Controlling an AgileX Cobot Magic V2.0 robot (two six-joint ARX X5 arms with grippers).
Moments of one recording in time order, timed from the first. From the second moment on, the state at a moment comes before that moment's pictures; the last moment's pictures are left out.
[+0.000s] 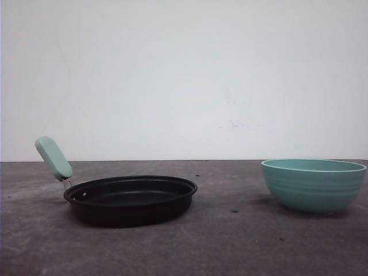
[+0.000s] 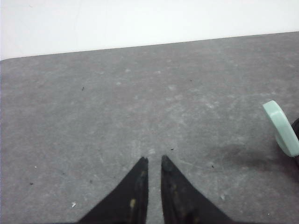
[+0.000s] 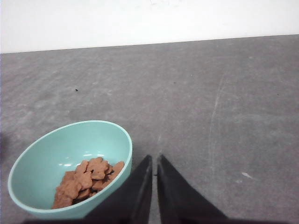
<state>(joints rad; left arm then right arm) -0.01 0.00 0.03 -0.18 0.01 0.10 0.15 0.00 0.02 -0.17 -0.05 0.16</state>
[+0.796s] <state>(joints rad) -0.01 0.00 0.03 -0.18 0.02 0.02 0.18 0.00 0.02 -0.17 -0.05 0.16</state>
